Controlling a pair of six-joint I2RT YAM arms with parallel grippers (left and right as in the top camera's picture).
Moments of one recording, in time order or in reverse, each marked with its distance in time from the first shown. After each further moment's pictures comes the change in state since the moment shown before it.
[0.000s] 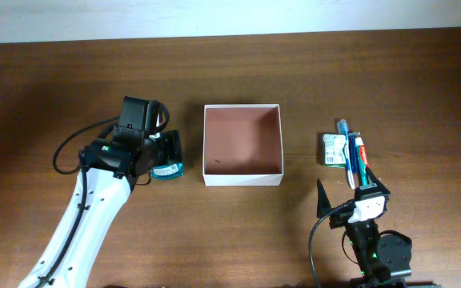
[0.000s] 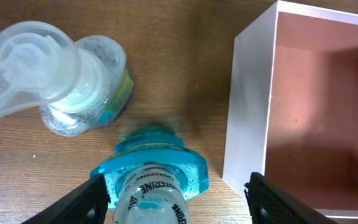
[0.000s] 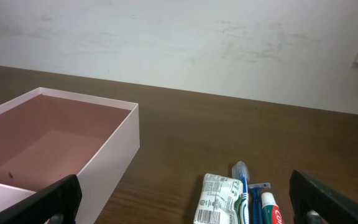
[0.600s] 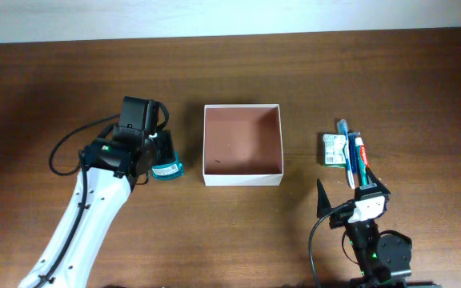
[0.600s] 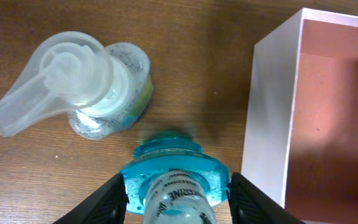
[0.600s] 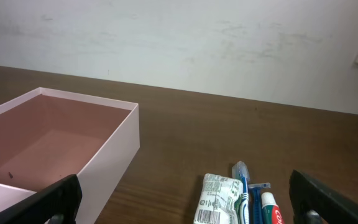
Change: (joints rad) left arm 0.000 0.005 0.000 0.000 -0.072 0.002; right arm 0.000 0.000 0.000 0.000 0.000 0.000
